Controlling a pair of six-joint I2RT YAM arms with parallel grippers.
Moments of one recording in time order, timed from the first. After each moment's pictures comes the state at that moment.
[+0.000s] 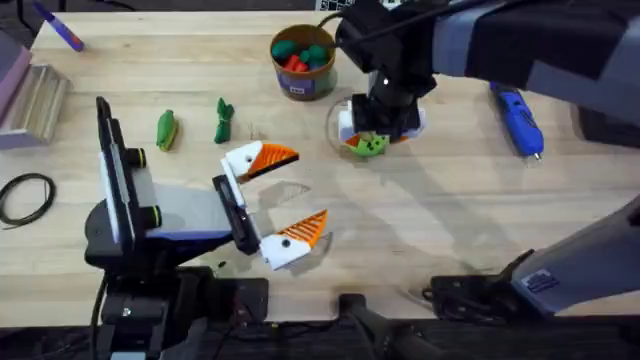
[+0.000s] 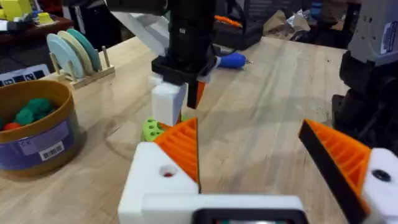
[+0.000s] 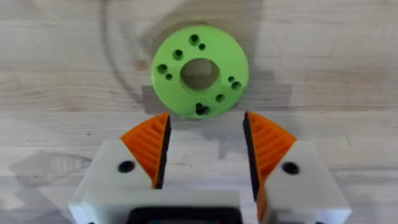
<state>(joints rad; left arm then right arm) 0.00 0.01 0.01 -0.12 1.13 0.07 0.61 1.80 1.36 -1.04 0.11 0.62</state>
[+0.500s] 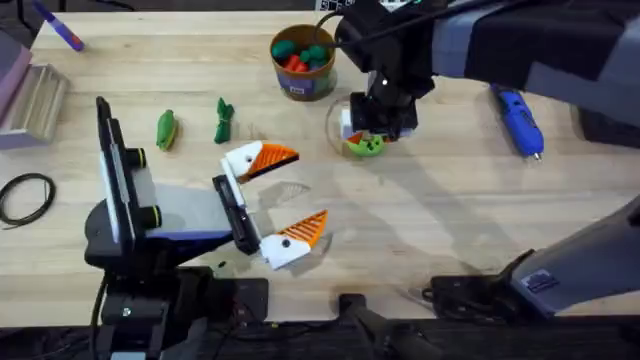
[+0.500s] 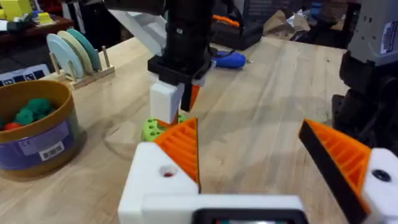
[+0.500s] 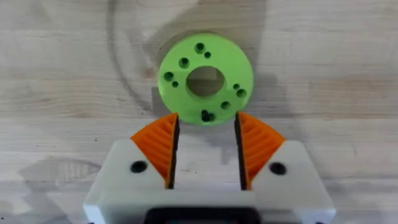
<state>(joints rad) 0.00 0.01 0.01 -0.12 1.13 0.07 0.61 1.80 1.36 -1.01 0.11 0.63</state>
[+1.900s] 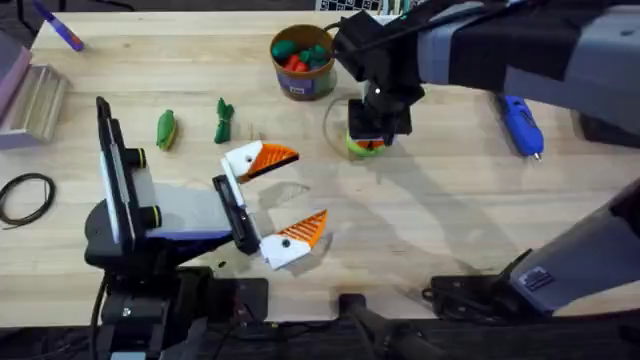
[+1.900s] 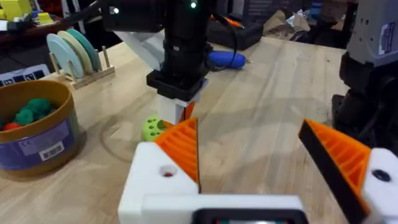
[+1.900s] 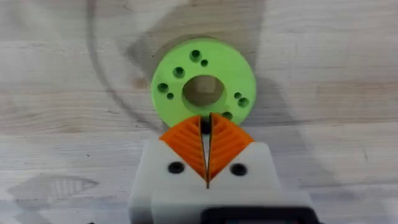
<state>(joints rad) 0.00 0.01 0.01 -0.12 1.13 0.07 0.61 1.85 1.33 -0.97 0.11 0.64</state>
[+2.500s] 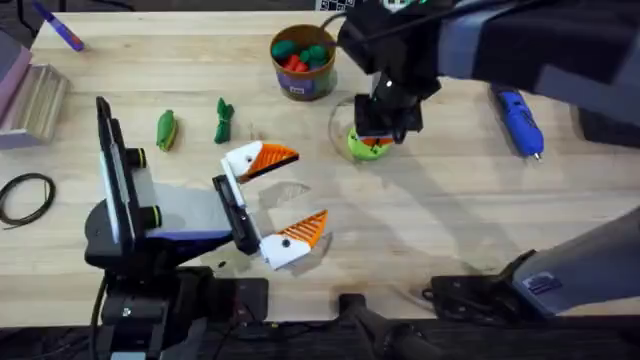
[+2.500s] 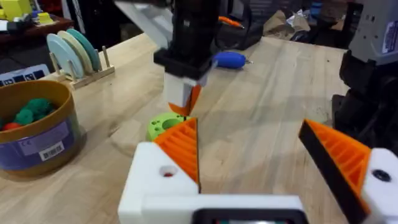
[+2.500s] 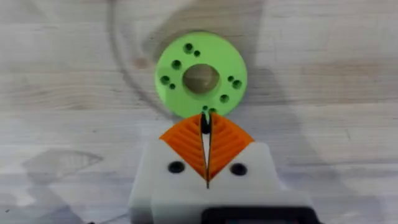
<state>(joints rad) 0.00 0.01 0.01 -0.12 1.13 0.07 0.61 1.77 1.35 -1.05 0.11 0.64</state>
